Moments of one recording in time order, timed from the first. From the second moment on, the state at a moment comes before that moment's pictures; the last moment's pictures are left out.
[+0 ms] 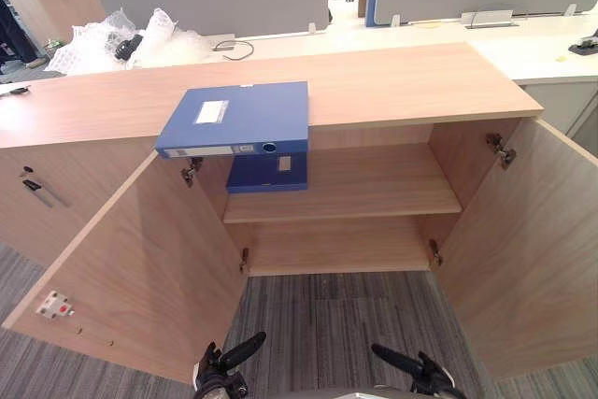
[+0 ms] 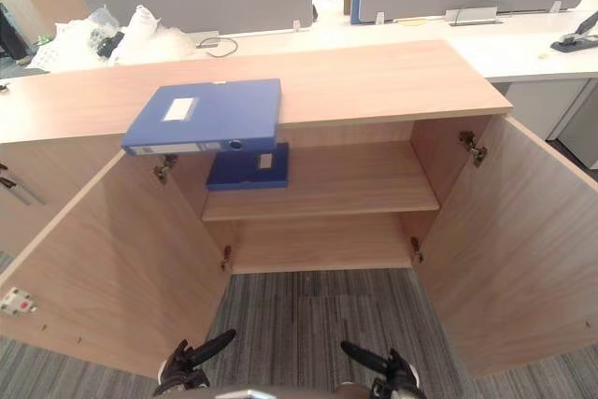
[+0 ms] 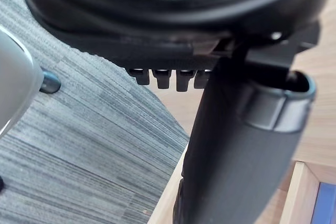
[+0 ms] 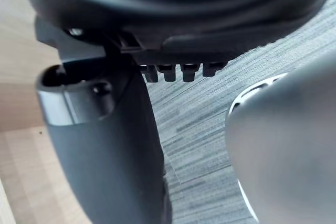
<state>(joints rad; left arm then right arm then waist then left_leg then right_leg) 0.06 -0.08 0.45 1.00 -0.16 -0.11 0.13 0.06 -0.02 -0.38 1.07 0.12 0.01 -0.07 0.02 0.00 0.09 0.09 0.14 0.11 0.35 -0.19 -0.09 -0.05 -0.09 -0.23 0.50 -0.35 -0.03</state>
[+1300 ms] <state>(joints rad) 0.39 0.22 -0.22 0.03 -0.21 -0.10 -0.06 0.10 -0.06 -0.21 1.05 0.05 0.03 -0.03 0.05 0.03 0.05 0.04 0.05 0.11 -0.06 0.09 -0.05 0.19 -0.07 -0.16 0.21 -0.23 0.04</state>
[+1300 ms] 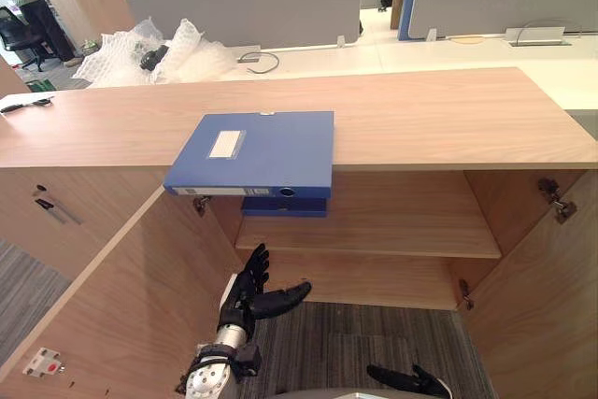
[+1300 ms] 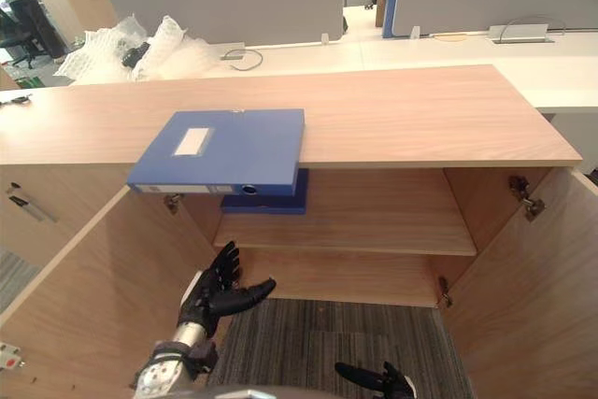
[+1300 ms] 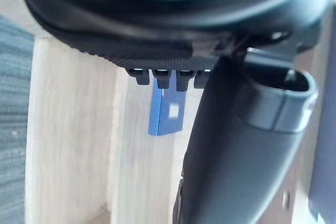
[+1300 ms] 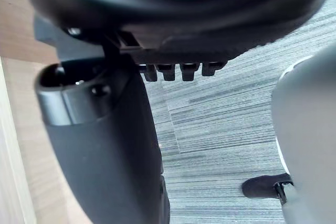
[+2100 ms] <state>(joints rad) 0.12 0.67 -0.46 -0.43 -0.72 -0.10 -0.36 0.09 -0.11 -0.31 1.15 -0.04 0.04 0.04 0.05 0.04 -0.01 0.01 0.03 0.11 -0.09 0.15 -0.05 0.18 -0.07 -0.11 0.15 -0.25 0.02</state>
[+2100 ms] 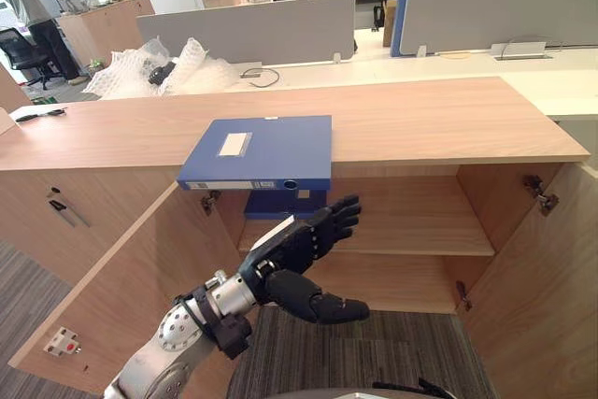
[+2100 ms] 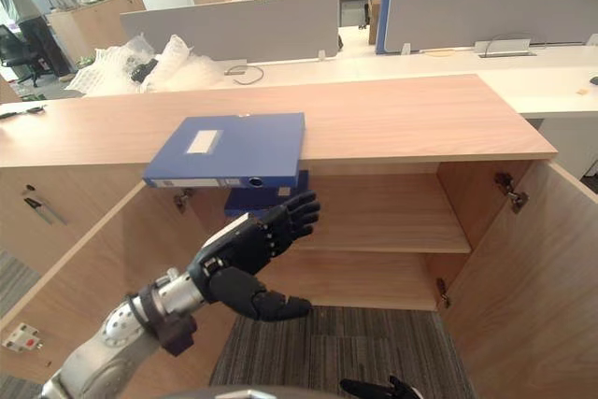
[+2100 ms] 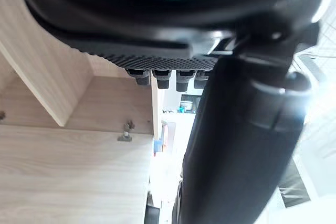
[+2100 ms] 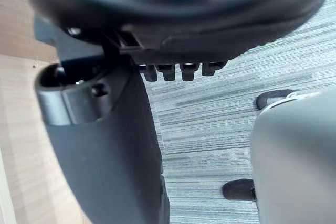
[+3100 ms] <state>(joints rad) 0.20 0.47 -0.05 -0.60 0.70 -0.25 0.31 0.15 -0.08 -0.33 1.17 -0.04 0.04 -0.04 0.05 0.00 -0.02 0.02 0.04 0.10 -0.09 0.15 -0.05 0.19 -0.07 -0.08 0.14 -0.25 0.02</state>
